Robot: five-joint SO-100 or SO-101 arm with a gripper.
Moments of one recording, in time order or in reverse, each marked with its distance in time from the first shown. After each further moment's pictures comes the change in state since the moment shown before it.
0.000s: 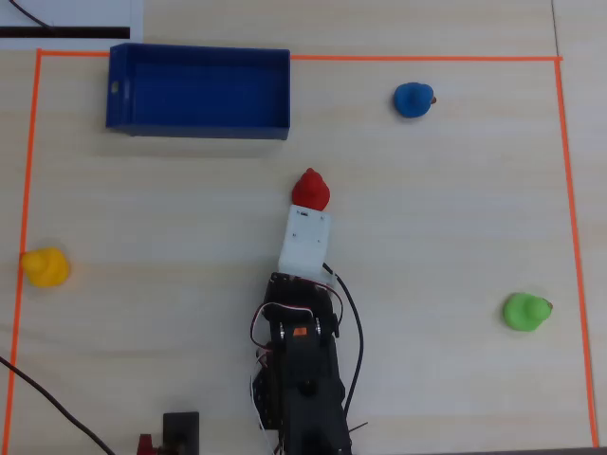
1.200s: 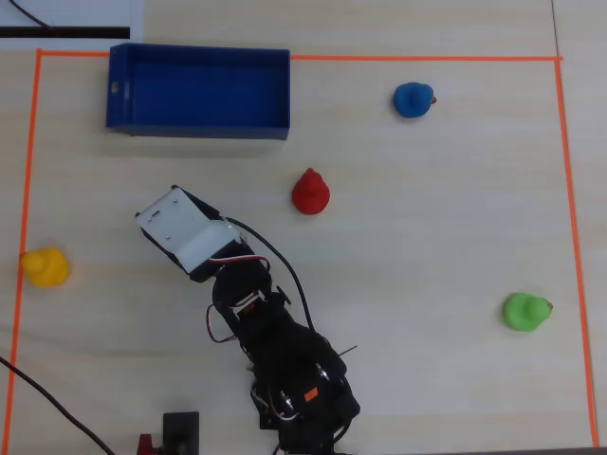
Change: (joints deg) arm -30.1 -67.8 -4.3 -123.7 -24.6
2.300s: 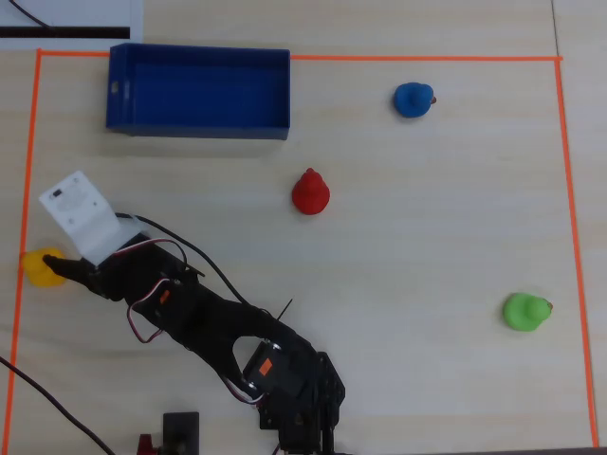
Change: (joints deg) arm -21.4 -18.2 -34.1 37.7 25.9
